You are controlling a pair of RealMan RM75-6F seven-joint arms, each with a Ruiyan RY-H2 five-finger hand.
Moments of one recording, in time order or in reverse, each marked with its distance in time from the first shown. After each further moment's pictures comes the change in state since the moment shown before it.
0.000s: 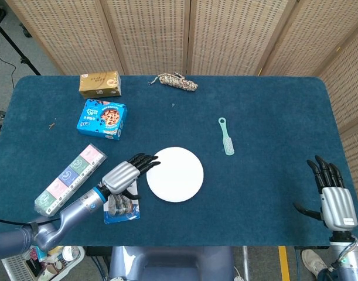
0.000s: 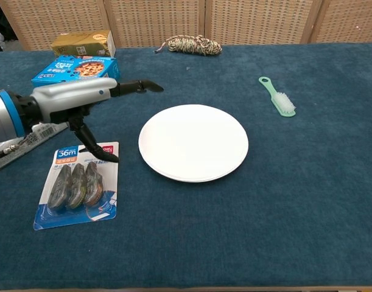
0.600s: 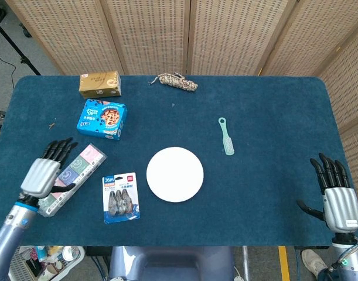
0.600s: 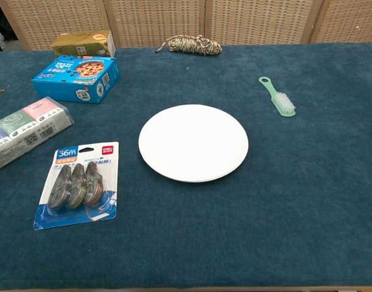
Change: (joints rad) left arm 0.375 0.307 0.025 -0.227 -0.189 0.352 0.270; right arm -0.009 -0.032 0.009 0.053 -0.068 0.089 -0.079
